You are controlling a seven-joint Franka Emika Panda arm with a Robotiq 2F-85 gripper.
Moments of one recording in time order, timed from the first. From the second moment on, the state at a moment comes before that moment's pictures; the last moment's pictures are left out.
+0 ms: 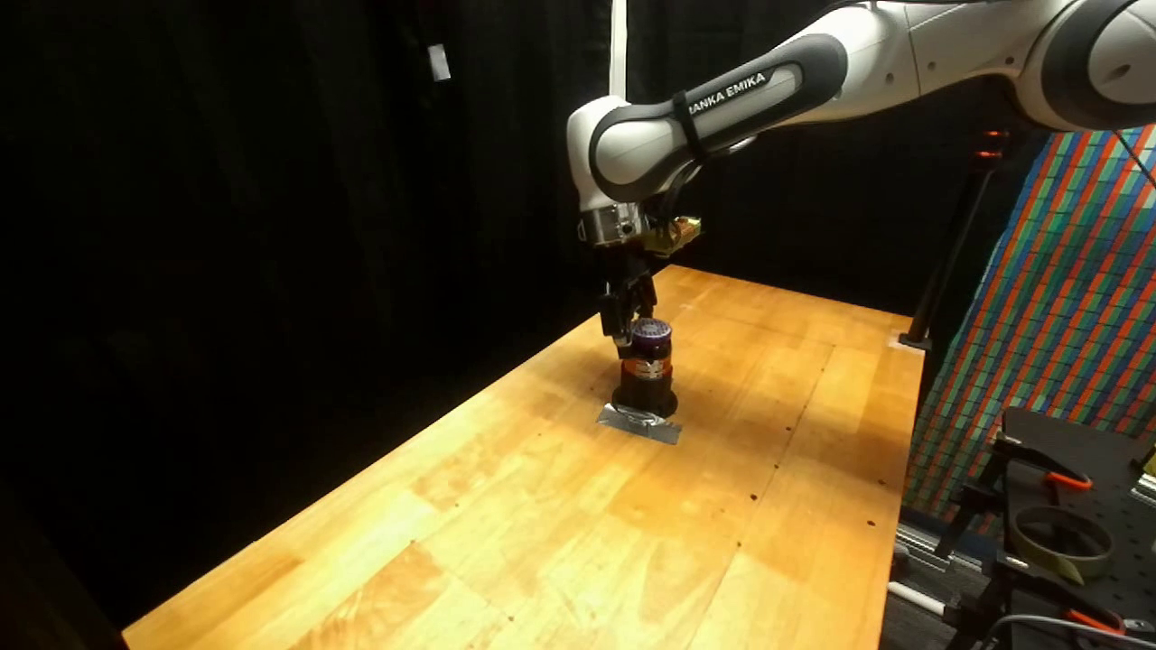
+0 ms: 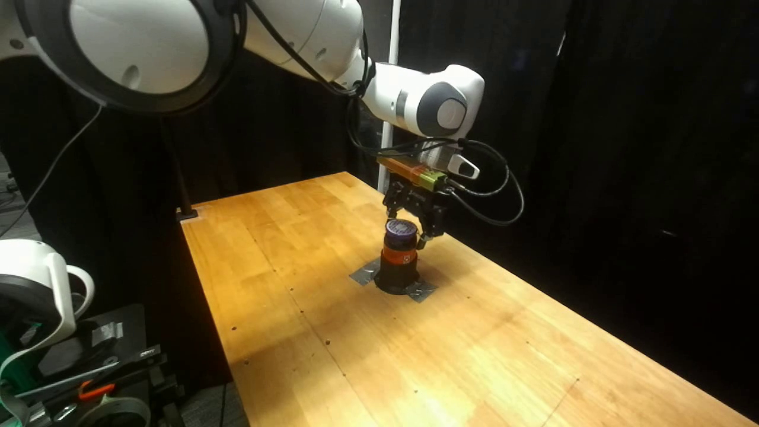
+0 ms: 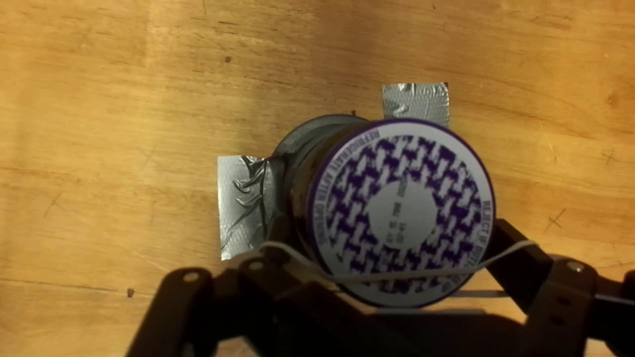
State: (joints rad) arm 0.09 0.93 0.09 -1.09 -0.02 1.74 -0.06
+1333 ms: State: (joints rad) arm 0.13 0.58 0.08 -1.69 -0.06 2.07 0.02
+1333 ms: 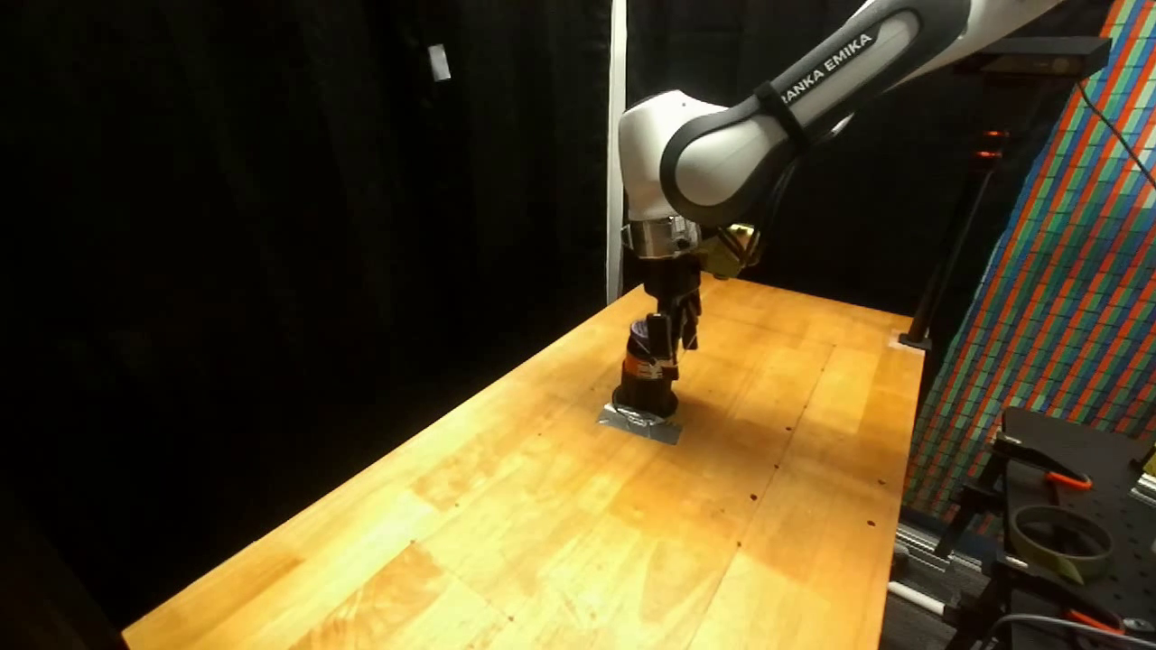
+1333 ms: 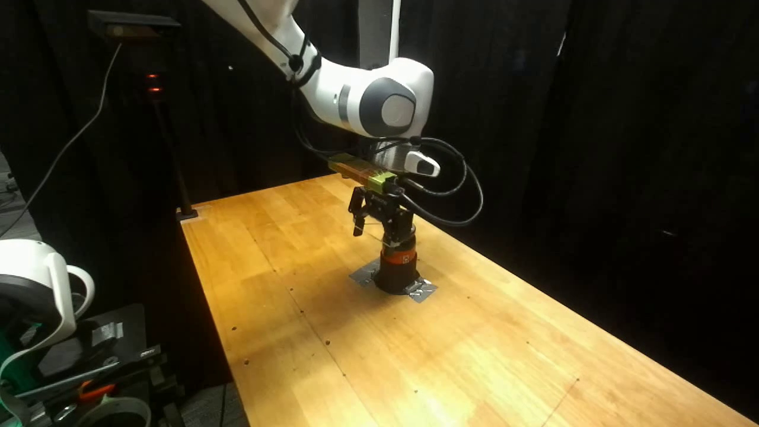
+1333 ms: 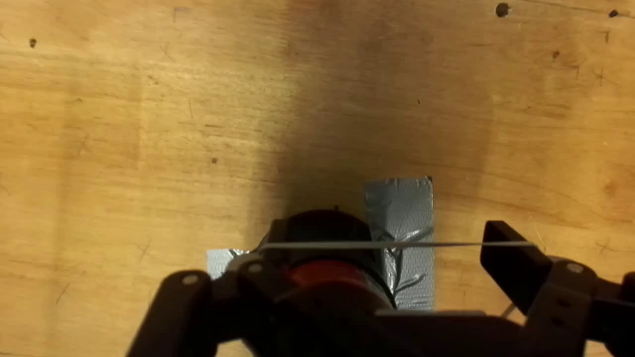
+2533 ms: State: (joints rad) arm 0.64 0.23 -0.50 -2.40 -0.80 3.07 0.89
